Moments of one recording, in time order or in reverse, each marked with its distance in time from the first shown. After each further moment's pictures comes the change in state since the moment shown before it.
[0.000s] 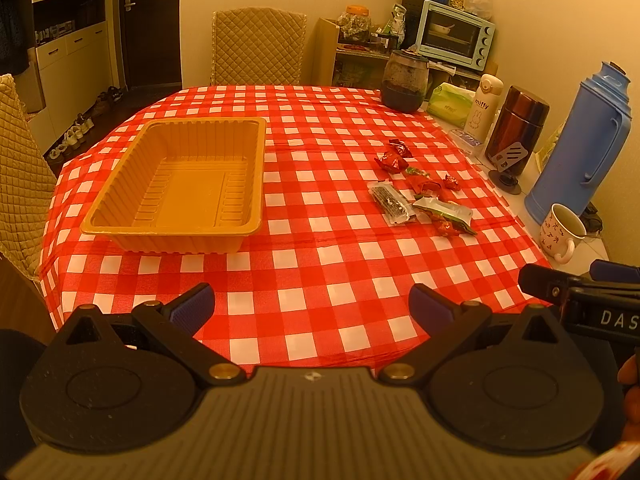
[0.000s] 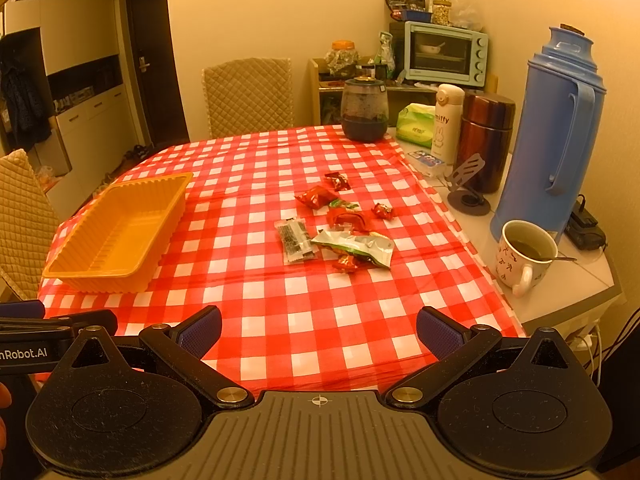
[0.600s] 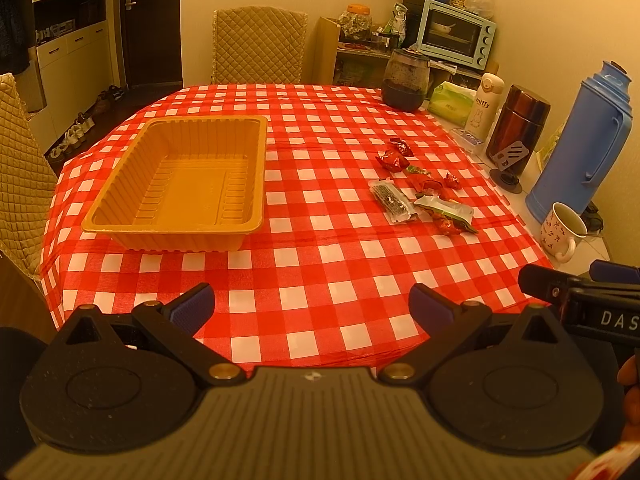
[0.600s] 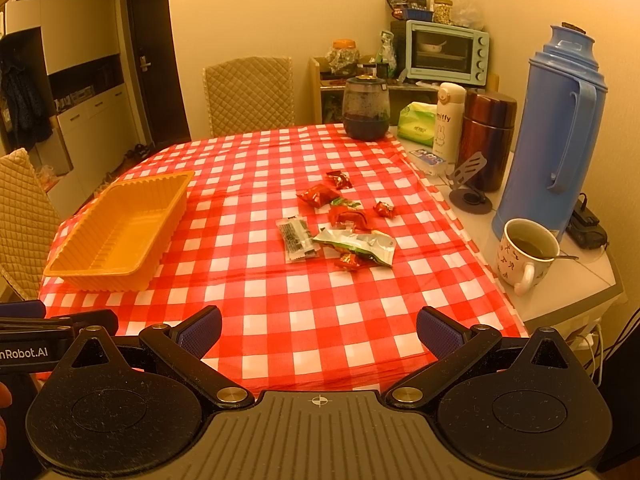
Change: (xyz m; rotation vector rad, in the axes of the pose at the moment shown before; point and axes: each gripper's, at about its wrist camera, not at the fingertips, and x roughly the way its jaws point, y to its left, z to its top) left arm 0.000 0.000 0.000 0.000 0.001 -0.001; right arm 0.001 0.001 0.000 0.001 0.003 0.000
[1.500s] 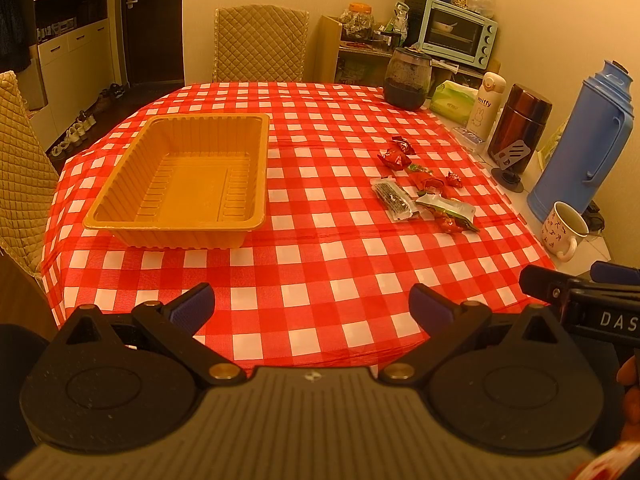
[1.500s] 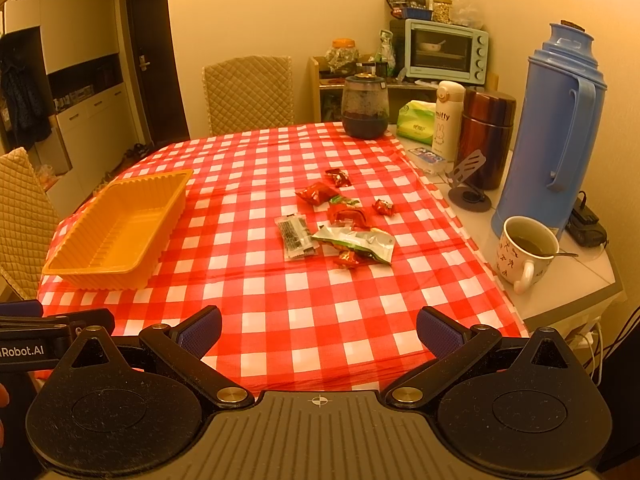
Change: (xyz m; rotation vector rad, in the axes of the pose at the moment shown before) left arm 0.000 0.001 0.001 -0.003 0.003 -0.001; right arm 0.001 -0.003 -0.003 -0.001 0.000 0.002
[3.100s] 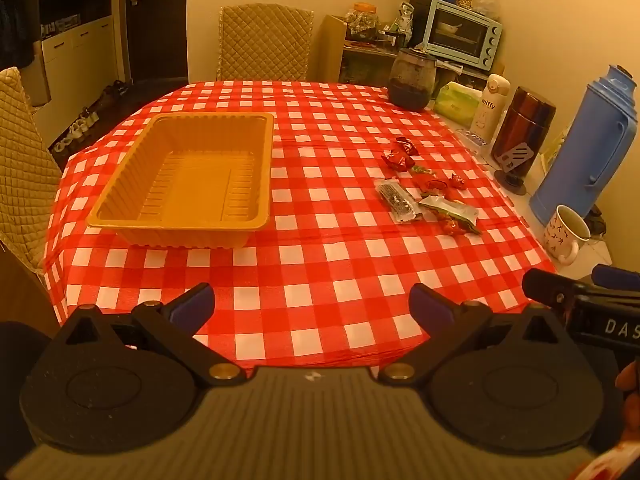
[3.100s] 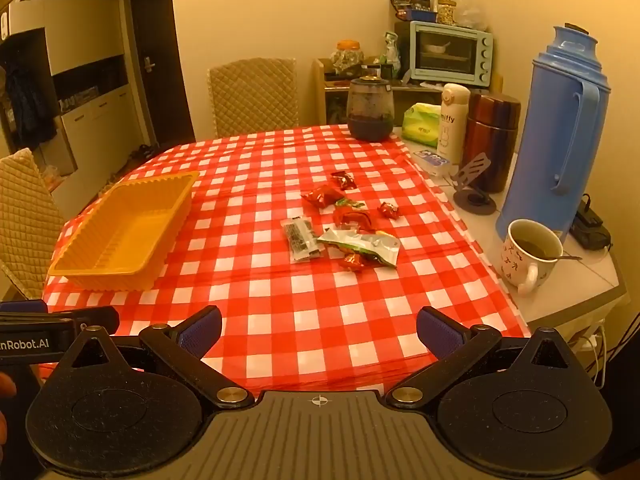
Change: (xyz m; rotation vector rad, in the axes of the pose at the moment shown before) left arm -0.002 -0.007 0.001 0.020 -0.009 0.011; right arm -0.003 0.003 0.002 -0.003 -0.012 0.003
